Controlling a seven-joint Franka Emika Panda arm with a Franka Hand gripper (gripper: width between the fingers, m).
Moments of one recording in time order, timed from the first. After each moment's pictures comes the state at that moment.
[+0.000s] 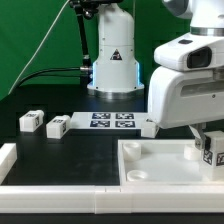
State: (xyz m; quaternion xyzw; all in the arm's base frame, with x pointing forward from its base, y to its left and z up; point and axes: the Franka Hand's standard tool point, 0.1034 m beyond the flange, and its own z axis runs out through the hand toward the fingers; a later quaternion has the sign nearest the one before) arm 0.619 0.121 0.074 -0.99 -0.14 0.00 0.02
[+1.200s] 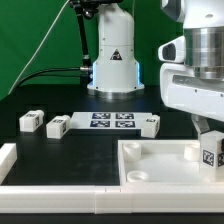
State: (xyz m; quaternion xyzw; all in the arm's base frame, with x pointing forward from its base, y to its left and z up) arm 0.623 0.122 0.074 -0.85 0.52 0.00 0.06
